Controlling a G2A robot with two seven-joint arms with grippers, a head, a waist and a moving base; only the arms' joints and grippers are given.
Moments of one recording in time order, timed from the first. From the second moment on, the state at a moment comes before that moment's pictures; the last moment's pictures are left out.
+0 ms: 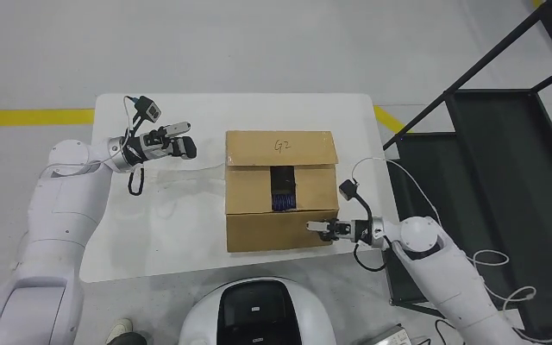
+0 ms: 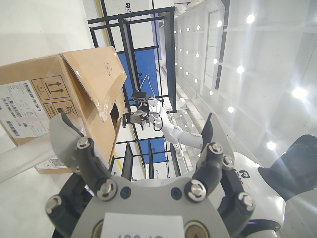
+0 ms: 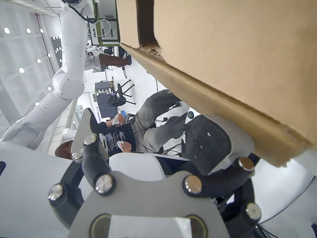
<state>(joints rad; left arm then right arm) 0.63 -1.18 -1.17 -0.74 -0.54 -0.40 -1.42 -1.50 -0.95 1.33 -1.58 0.27 -0.32 1.07</state>
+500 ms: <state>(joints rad) 0.72 -1.18 -1.15 -0.94 -0.58 -0.33 -1.42 -1.57 -0.92 1.52 -1.69 0.52 -0.19 1.15</state>
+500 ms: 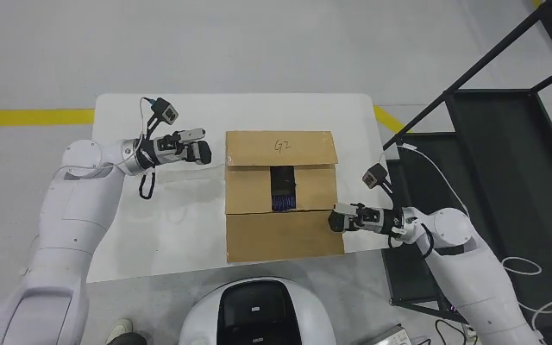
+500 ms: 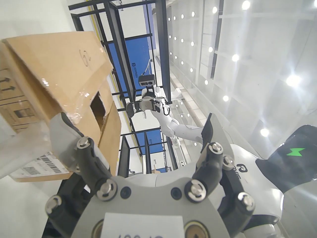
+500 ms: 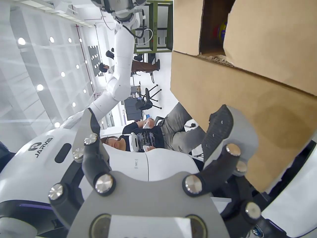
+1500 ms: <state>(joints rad) 0.66 -1.24 -0.94 -0.83 -0.58 -0.20 -1.46 -1.58 -0.92 1.63 -1.60 0.64 -0.13 1.11</state>
